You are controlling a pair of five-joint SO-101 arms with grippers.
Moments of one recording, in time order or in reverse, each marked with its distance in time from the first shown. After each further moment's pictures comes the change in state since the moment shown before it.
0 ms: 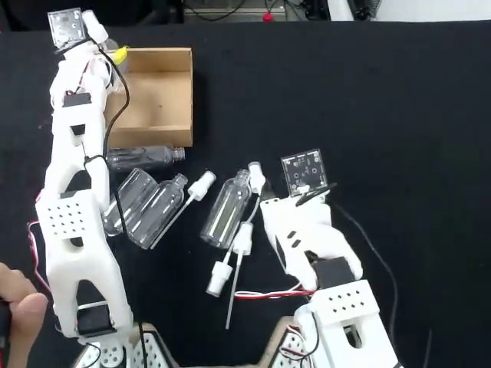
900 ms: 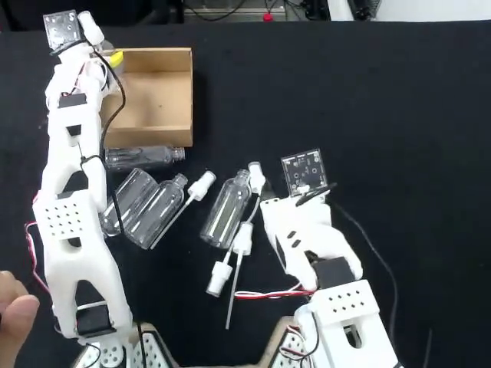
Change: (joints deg) left arm -1.1 0.0 0.0 1.4 0.0; right arm 0.0 0.0 0.0 0.0 0.0
